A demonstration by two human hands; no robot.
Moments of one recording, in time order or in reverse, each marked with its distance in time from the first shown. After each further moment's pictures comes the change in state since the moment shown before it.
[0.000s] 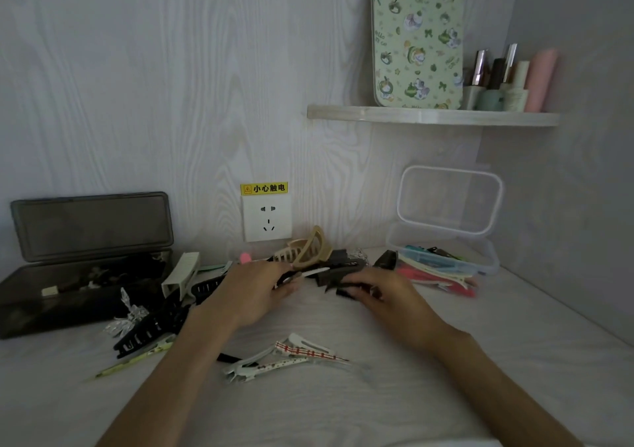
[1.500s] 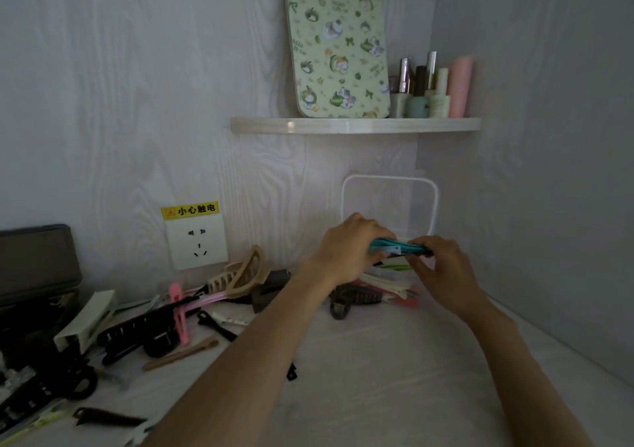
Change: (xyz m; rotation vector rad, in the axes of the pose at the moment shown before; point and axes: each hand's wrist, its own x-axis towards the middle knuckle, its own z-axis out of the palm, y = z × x) left_hand 0.151 0.162 0.025 -0.182 0.030 0.360; right_hand -0.028 0.113 -0.098 -0.337 0.419 0.394
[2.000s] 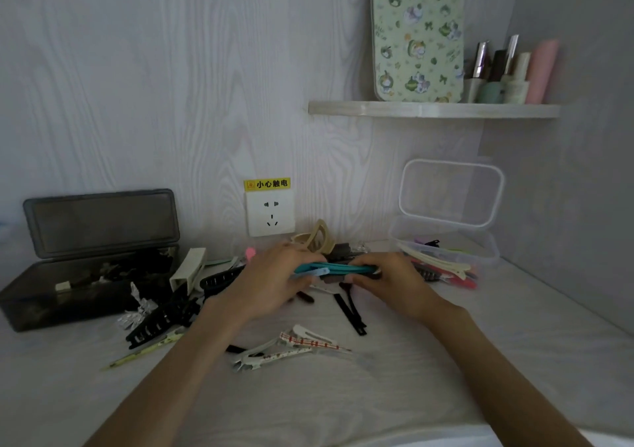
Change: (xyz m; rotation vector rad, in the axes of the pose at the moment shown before) left_hand -0.182 -0.072 -0.059 0.053 -0.009 -0.221; right_hand -0.039 -0.137 0.049 0.335 -0.460 -0.305
